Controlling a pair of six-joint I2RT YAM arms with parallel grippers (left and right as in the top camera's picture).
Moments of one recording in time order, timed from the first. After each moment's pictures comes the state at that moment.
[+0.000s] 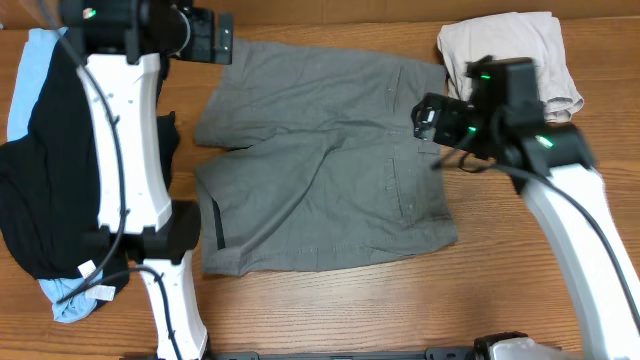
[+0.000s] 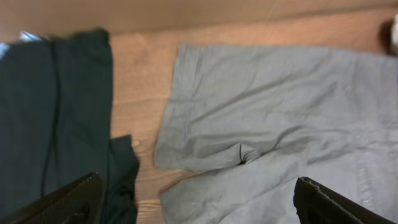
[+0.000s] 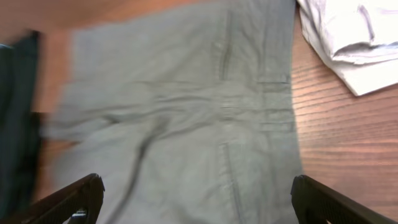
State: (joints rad) left arm -0.07 2.22 2.97 -1.69 0.04 0.00; right arm 0.16 1.39 1.38 -0.86 -0.17 0.41
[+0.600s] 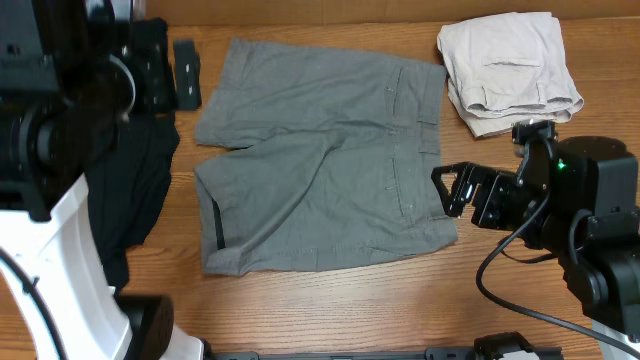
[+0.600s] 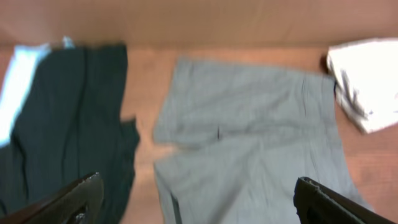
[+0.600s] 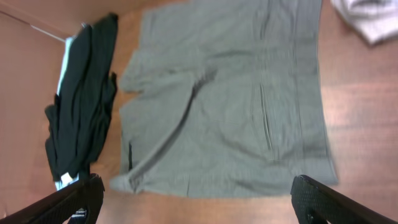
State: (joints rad) left arm -0.07 1.70 2.62 -1.69 0.06 -0.09; right arm 0.16 1.00 1.38 -1.19 -0.31 0.42
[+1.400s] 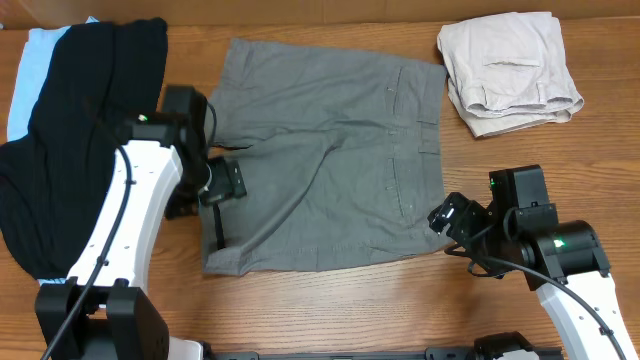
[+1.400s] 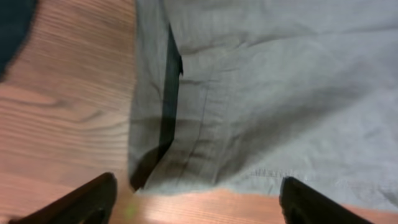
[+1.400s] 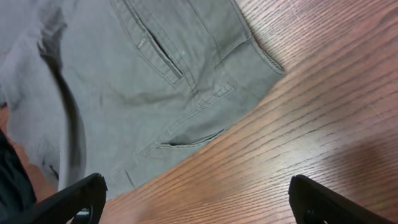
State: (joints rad) left arm -0.07 1.62 1.32 -1.27 0.06 -0.41; right arm 0.16 1.03 0.93 -1.12 -0.18 0.79
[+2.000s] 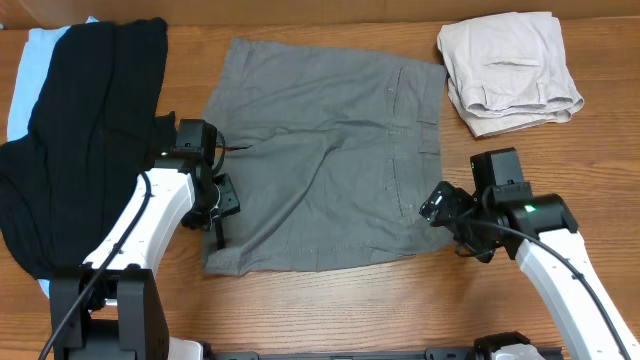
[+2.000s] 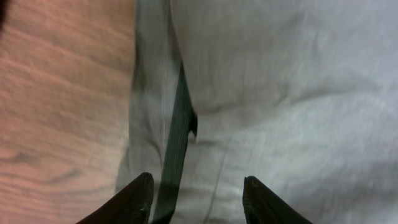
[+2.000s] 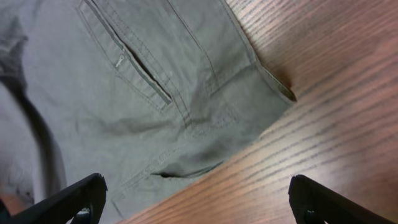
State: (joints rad) left arm -0.07 1.62 1.03 -0.88 -0.01 -0.47; right arm 0.16 1.22 0.90 -0.96 -0.17 0.79
